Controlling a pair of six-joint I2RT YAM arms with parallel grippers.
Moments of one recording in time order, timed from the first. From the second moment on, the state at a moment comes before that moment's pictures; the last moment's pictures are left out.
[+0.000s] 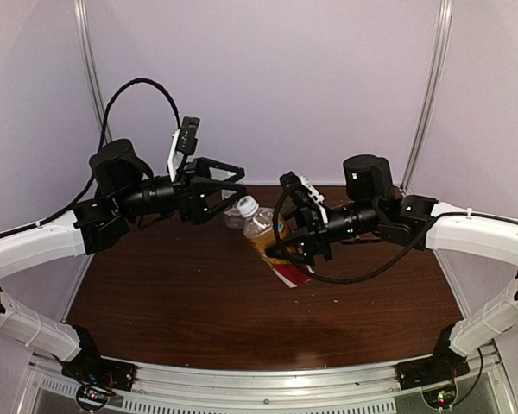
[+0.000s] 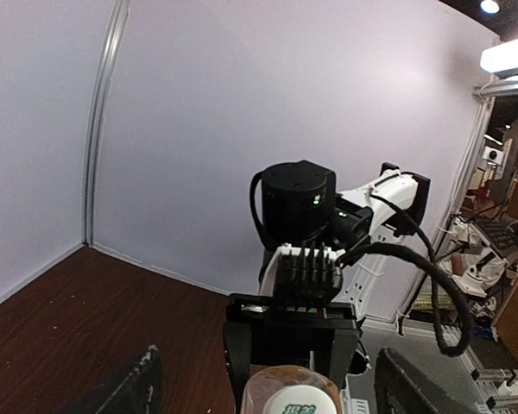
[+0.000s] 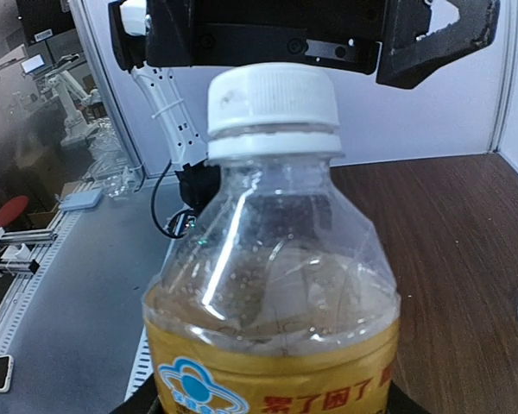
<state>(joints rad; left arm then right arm) -0.82 1.24 1.02 0.36 0.58 -0.34 0.87 1.37 1.12 -0.07 -0.71 -0.07</state>
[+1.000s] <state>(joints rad) -0.82 1.42 0.99 0.84 1.03 -0.47 0.87 1.43 1.12 0.05 -1.06 0.09</state>
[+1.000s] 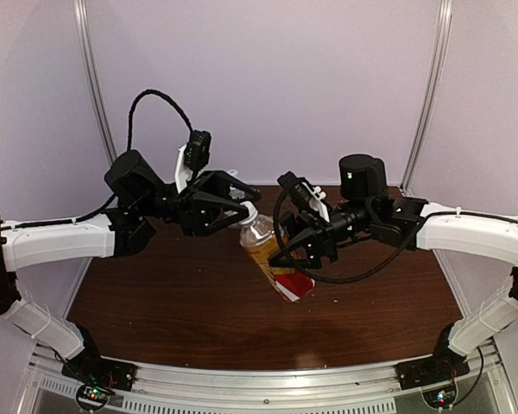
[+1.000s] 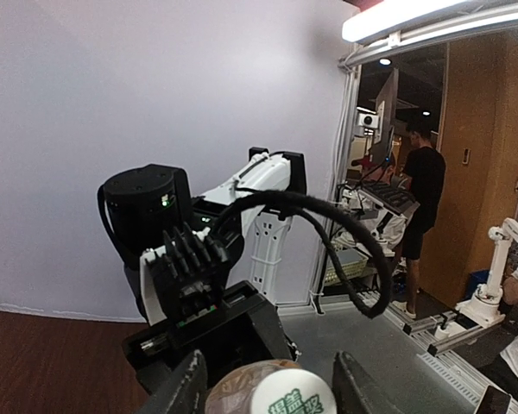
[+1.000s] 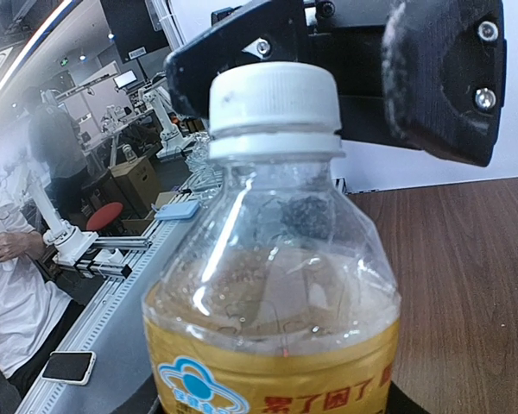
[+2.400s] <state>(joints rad) -0.96 1.32 1.14 0.18 0.14 -0.41 0.86 1.36 1.09 0.03 -0.44 -0.01</state>
